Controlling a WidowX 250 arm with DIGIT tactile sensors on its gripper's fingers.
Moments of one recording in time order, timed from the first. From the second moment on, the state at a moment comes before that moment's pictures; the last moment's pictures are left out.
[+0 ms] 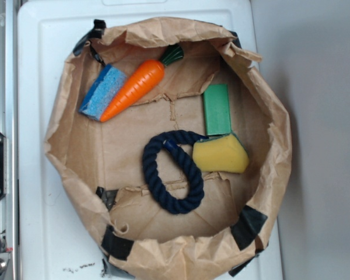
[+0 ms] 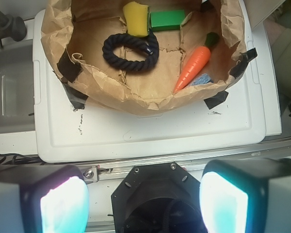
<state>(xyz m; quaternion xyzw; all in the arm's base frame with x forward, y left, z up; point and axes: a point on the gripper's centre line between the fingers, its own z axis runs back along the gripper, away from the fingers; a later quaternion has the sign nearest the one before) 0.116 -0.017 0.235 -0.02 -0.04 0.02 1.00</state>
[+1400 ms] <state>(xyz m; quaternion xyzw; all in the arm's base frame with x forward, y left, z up) 0.267 -0.029 0.166 0.00 -0.02 0.00 1.00</state>
